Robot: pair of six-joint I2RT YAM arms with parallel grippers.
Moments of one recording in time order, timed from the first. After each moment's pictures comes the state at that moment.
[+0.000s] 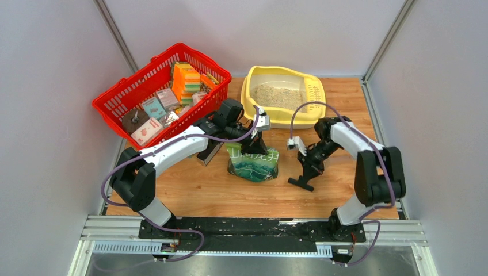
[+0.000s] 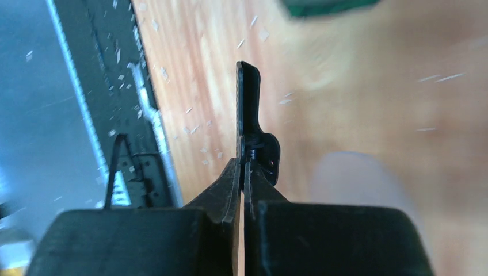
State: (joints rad) left arm -0.70 1.59 1.21 -0.30 0.89 0.37; right arm 0.16 1.60 1.03 -1.27 -0.67 -1.15
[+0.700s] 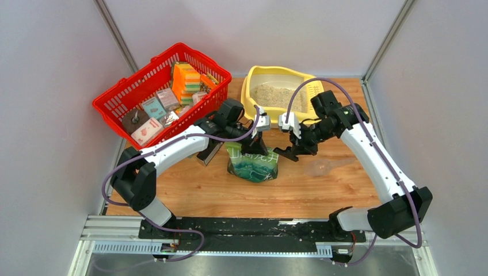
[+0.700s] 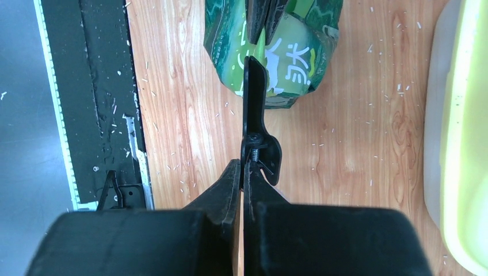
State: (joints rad) left arm -0.71 1.59 1.22 -0.32 0.90 0.37; right arm 0.38 1.34 1.39 -1.28 -0.67 -0.99
